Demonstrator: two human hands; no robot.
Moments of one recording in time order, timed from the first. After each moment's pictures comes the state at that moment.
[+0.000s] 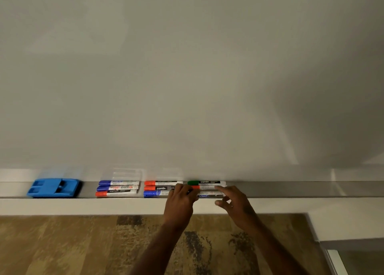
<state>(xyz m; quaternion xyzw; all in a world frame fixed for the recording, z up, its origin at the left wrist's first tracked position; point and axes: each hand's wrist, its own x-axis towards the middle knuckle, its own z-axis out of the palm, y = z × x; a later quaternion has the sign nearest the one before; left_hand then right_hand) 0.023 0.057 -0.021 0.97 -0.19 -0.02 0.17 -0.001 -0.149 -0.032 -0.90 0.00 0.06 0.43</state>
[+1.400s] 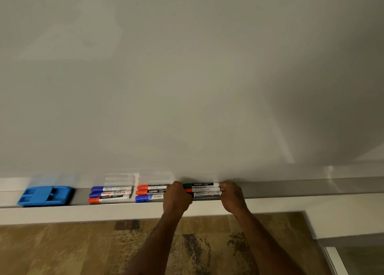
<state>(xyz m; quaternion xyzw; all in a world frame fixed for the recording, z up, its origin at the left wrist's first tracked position) 0.057 0.026 0.005 0.93 0.10 -0.20 0.30 0.033 -0.149 -0.018 -0.90 0.19 0.11 0.39</state>
